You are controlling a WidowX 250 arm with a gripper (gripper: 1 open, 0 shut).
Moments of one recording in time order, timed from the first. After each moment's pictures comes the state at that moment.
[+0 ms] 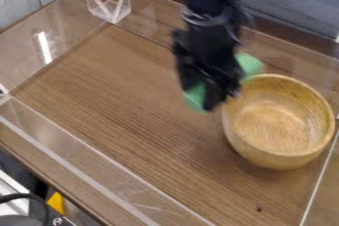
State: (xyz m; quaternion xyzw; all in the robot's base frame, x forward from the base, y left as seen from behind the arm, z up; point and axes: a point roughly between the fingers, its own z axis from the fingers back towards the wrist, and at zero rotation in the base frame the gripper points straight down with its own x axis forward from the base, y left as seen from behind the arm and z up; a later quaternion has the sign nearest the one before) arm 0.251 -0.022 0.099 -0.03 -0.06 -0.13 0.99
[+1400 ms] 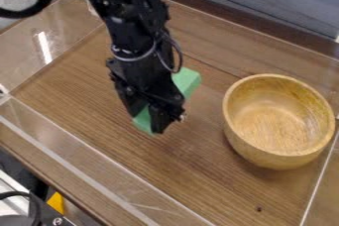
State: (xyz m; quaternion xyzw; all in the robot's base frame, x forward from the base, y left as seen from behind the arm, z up) arm 0.211 0.003 0.068 -0.02 -0.08 -0.07 0.99
